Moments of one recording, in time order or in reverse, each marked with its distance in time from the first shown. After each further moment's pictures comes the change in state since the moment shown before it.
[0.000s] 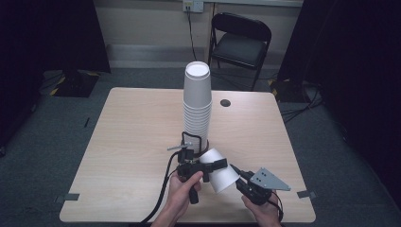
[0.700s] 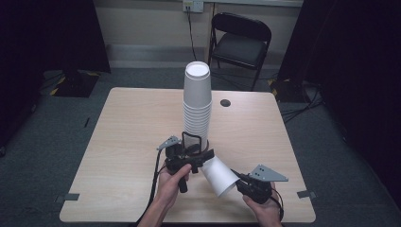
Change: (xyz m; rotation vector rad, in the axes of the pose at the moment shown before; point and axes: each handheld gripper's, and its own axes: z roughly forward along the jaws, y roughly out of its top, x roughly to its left) left arm 0.018 0.017 -0.021 -0.115 0.122 0.241; right arm -0.010 -0.004 0.004 0.184 0.049 0.118
